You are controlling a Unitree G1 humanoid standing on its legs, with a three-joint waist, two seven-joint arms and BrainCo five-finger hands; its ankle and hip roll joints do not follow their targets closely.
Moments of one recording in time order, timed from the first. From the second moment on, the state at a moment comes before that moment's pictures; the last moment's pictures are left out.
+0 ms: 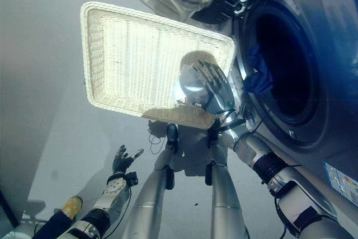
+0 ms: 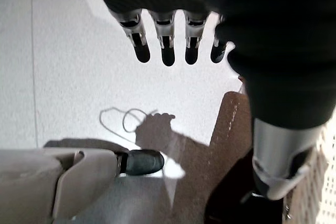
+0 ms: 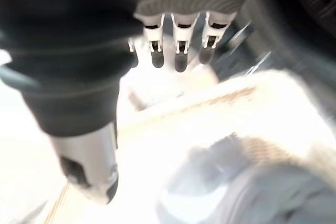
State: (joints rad) left arm -0.40 0.23 -0.34 0.90 -0.56 -0.27 0.38; right arm -0.84 -0.59 0.71 0.50 -0.57 -0.13 -0.76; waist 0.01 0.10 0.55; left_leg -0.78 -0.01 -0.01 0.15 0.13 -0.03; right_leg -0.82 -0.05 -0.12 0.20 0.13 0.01
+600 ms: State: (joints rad) left arm -0.41 0.25 -0.47 0.90 -0.57 -0.27 0.31; right arm -1.10 -0.43 0.75 1.04 -0.45 0.16 -0.66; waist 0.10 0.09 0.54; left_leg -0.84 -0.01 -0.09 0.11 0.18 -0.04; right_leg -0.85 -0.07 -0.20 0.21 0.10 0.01
